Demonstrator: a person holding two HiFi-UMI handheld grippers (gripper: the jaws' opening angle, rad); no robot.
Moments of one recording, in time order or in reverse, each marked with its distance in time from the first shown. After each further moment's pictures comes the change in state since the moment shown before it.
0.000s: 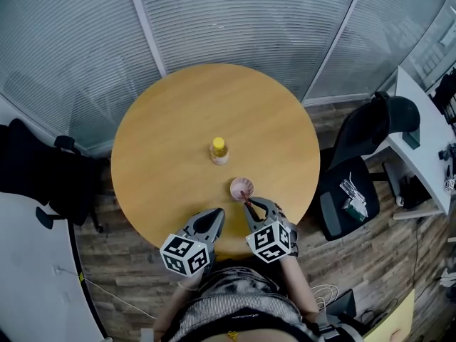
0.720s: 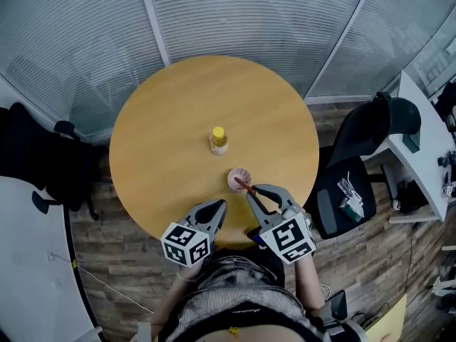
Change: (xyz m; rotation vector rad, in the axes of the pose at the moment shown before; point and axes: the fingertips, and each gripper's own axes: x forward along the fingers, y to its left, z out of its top) left arm 0.007 -0.015 -0.012 0.009 0.011 0.001; right arm -0.074 -0.020 0.068 0.039 -0.176 0.099
